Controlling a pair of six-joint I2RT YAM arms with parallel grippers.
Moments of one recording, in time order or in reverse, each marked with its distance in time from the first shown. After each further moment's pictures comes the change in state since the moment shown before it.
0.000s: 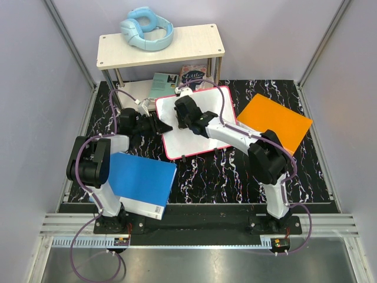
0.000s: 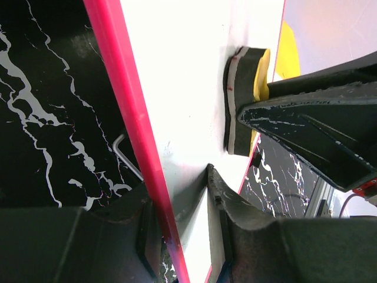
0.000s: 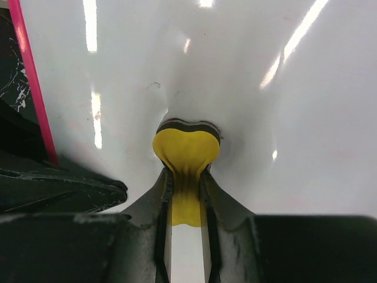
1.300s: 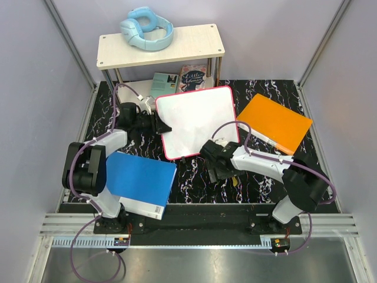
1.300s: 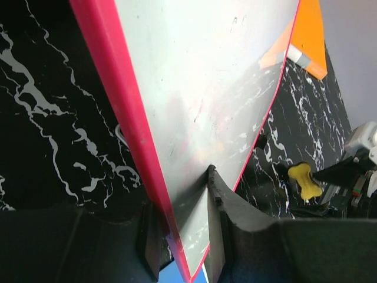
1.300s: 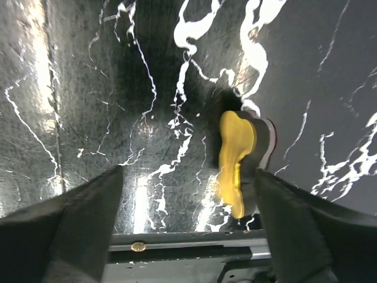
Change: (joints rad) left arm -0.011 -0.094 0.101 -0.341 -0.029 0.201; right arm 0.094 -0.462 -0.659 -0.556 0.008 0.311
